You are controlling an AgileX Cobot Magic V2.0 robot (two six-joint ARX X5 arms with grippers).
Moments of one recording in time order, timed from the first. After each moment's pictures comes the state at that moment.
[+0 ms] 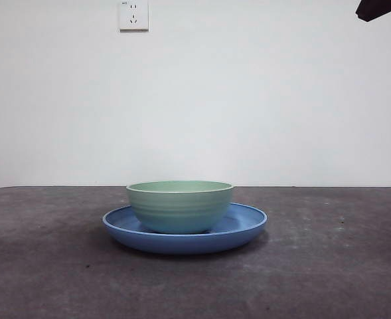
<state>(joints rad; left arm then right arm) -0.50 0.86 1.08 -0.69 0.31 0.05 0.43 0.86 0.97 -0.92 -0.47 0.07</state>
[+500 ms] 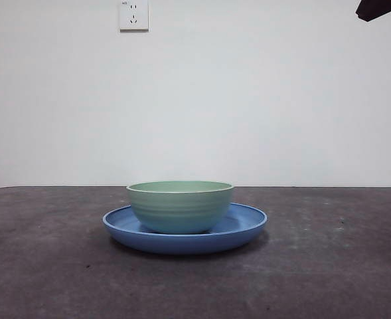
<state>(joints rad) -0.07 0.34 0.58 -0.03 0.09 0.08 0.43 0.86 0.97 -0.92 -0.47 0.07</state>
